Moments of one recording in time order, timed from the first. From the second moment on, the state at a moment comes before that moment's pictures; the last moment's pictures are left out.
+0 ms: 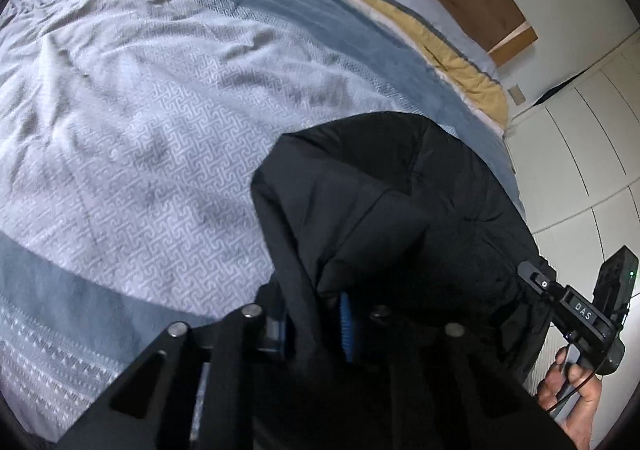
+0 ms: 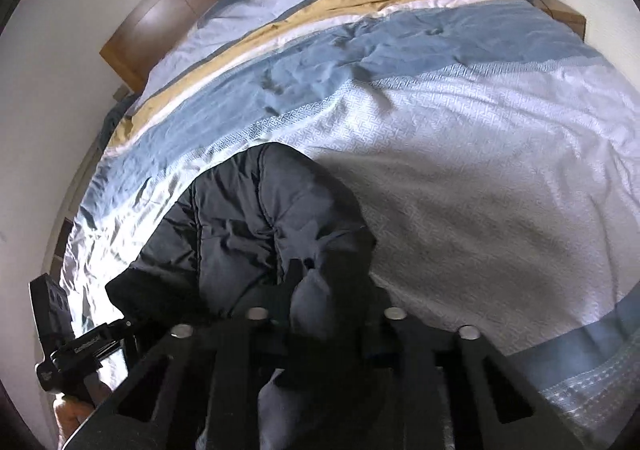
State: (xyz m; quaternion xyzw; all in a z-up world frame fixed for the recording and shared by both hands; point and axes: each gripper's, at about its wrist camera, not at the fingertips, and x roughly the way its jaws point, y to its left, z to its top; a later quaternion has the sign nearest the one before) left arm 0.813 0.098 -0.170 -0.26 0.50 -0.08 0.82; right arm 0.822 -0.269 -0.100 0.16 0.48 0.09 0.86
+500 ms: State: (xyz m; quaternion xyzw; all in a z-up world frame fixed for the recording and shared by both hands) left arm 0.674 0.133 -0.100 -0.30 0.46 -0.09 0.83; right arm 0.692 -0.277 -0.013 0.14 0.40 0.20 0.89
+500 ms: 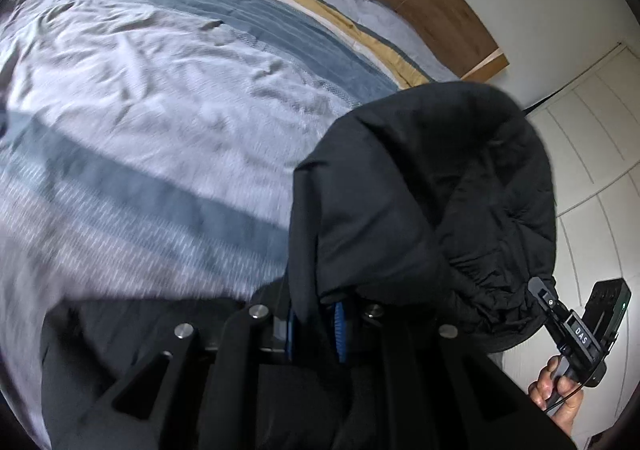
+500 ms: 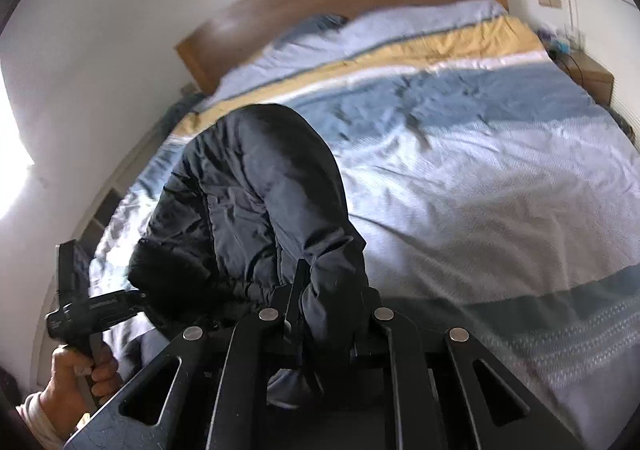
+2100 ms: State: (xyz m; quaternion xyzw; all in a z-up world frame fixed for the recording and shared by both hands) left arm 0.512 0.088 0.013 -0.16 0.46 -0.11 0.87; right arm 0.527 -0.255 0.038 0.09 0.44 0.20 0.87
